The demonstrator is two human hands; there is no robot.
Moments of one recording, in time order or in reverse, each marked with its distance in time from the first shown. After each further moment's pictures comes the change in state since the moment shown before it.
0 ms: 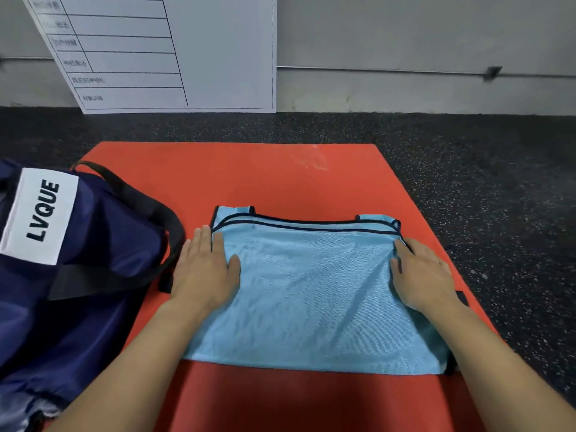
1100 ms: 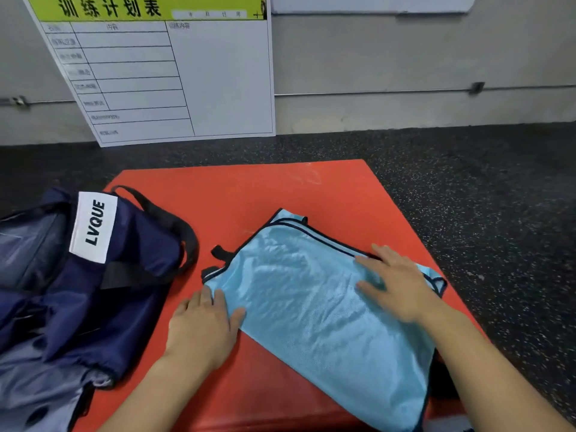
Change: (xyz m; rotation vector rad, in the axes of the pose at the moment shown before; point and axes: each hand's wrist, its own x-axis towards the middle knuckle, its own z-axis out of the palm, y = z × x) left_hand -0.113 0.007 -0.023 0.352 -0.071 0.042; right_hand -0.067 -0.004 -0.038 0.172 -0.088 -0.298
